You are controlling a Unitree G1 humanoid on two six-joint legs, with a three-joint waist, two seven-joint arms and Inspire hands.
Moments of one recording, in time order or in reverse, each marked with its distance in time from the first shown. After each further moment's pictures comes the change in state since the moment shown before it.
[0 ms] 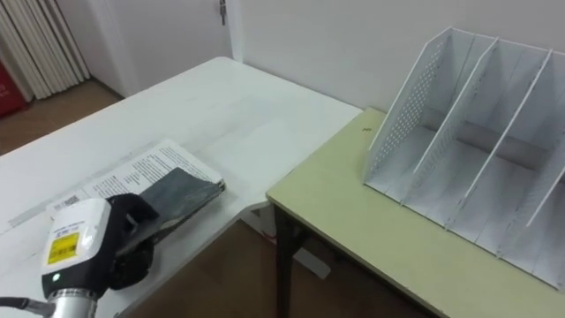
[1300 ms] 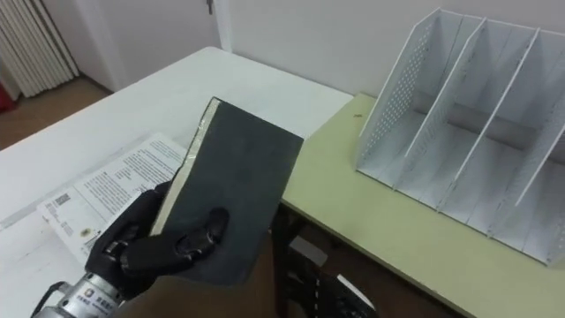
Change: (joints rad) left arm -0.008 0.050 0.024 -0.097 -1.382 -0.090 -0.766; right arm 0.064 0.000 0.001 -0.903 0.218 0.004 0.480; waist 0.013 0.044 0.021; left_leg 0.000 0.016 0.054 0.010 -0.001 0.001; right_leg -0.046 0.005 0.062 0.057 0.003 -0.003
